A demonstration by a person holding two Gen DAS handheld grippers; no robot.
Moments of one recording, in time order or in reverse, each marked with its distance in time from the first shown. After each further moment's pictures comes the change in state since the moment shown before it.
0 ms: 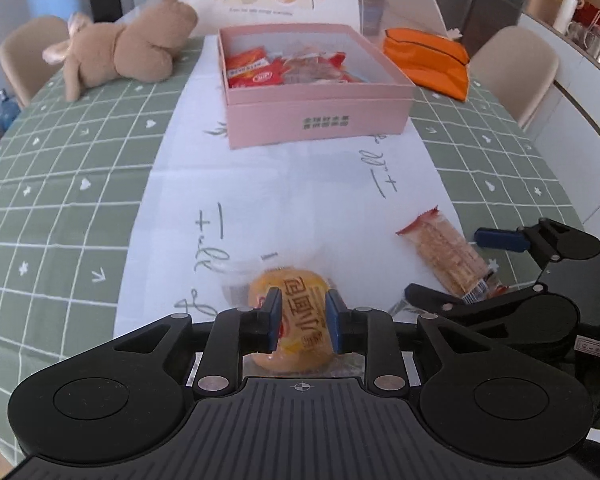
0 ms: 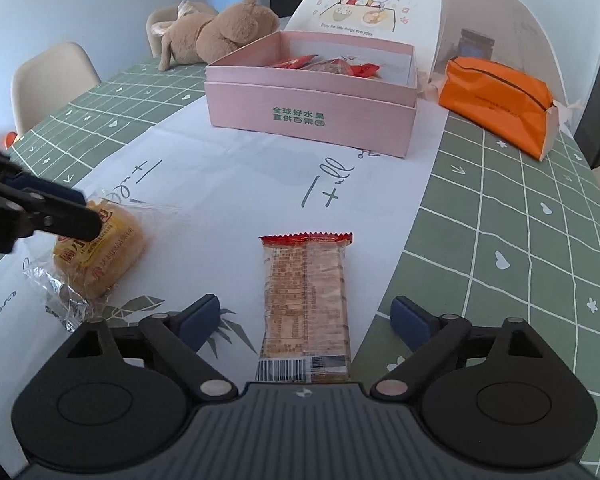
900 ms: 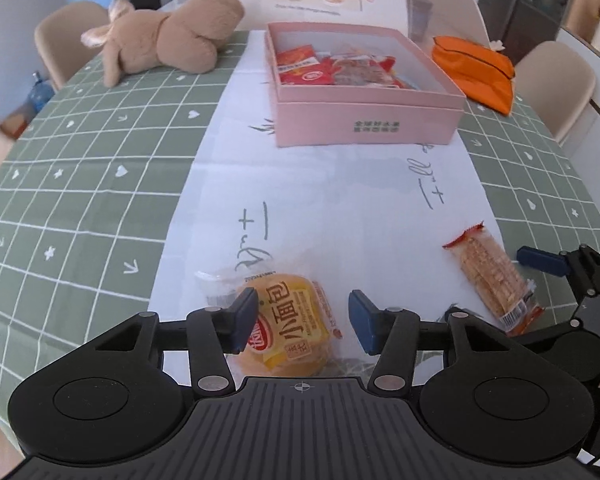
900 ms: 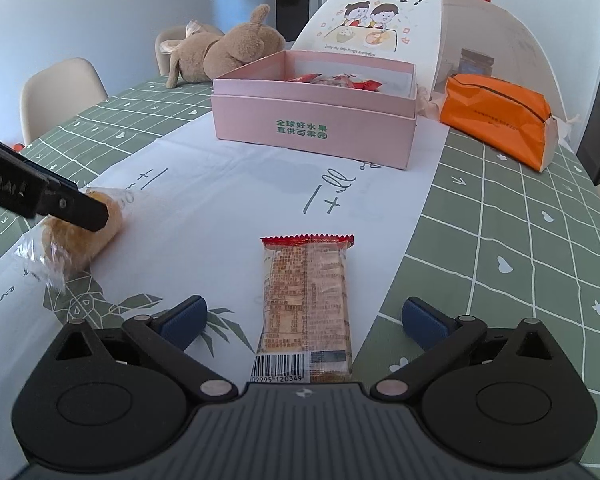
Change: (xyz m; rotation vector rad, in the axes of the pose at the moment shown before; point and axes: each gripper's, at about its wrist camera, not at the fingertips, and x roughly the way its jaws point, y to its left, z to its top) left arm 0.004 0.020 0.004 -0.084 -0.002 0.085; right arm 0.000 0.000 -0.014 -0.009 -0.081 0.011
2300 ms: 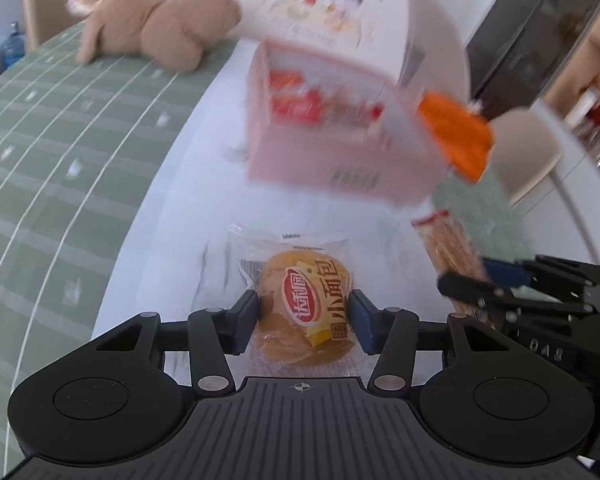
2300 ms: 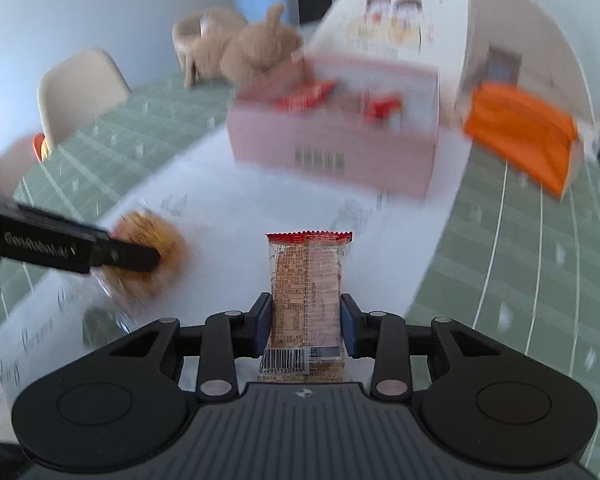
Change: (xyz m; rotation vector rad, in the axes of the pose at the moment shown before) left arm 0.020 0.030 0.037 -0.178 -0.074 -0.253; right arm -0.009 -0.012 0.081 -0.020 0.040 0.091
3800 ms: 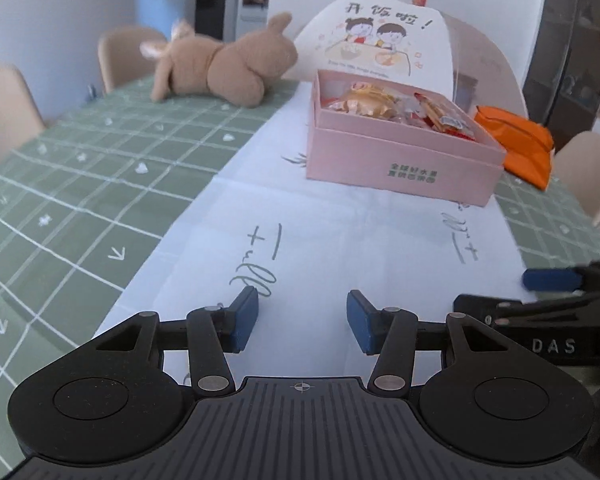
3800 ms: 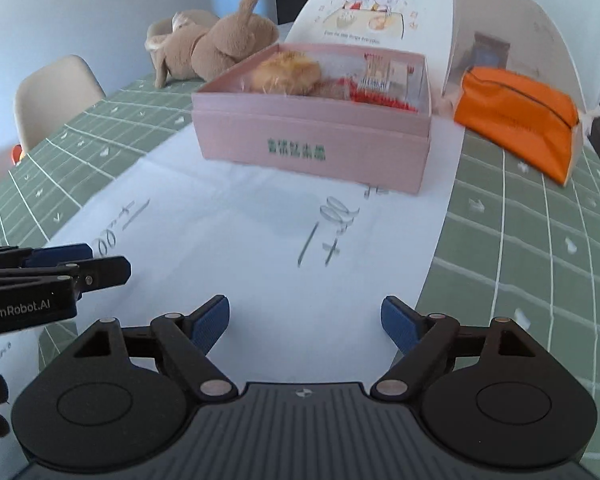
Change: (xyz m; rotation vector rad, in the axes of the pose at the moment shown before) left arm 0.010 -0.032 -0.086 0.044 -0.242 0.338; right arm 0.046 -0.003 -0.035 0.035 0.012 -0.075
